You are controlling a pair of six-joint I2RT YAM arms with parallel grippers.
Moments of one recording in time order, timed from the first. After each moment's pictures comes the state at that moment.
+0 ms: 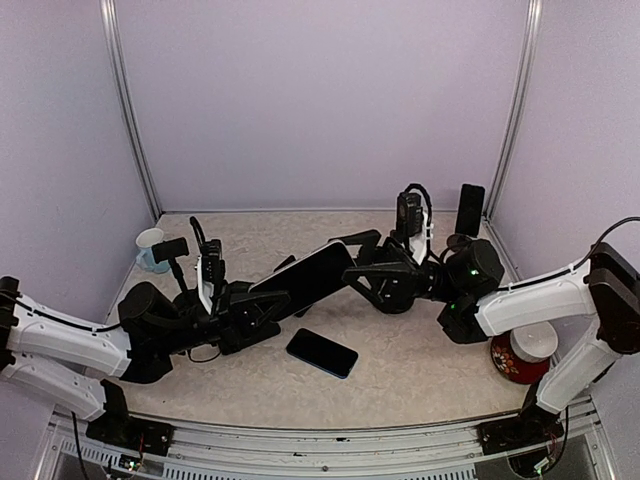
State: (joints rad) left arm -1.04 1.22 0.38 1.18 0.28 -0.34; right arm 0.91 1.54 0.72 1.43 -0.72 0.64
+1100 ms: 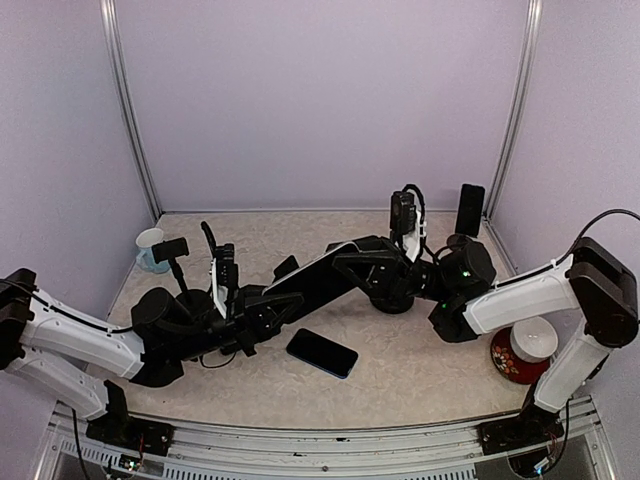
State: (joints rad) left arm -1.10 1.33 0.41 1.25 0.17 -0.33; right arm 0.91 1.62 0.75 1.54 -0.72 0.73
